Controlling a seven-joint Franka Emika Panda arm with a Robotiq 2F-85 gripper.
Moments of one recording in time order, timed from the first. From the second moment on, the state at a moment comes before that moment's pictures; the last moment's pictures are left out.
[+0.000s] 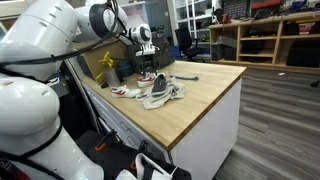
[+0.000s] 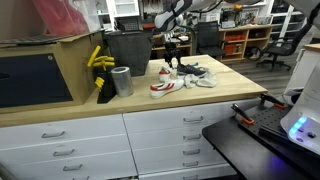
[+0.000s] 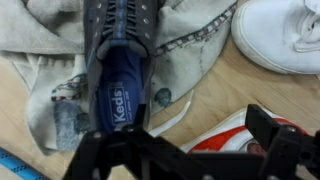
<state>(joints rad) 0.15 0.95 0.07 -1.09 -0.08 1.70 -0.15</state>
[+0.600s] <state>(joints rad) 0.14 0.99 0.04 -1.07 -0.11 1.70 -0.14</state>
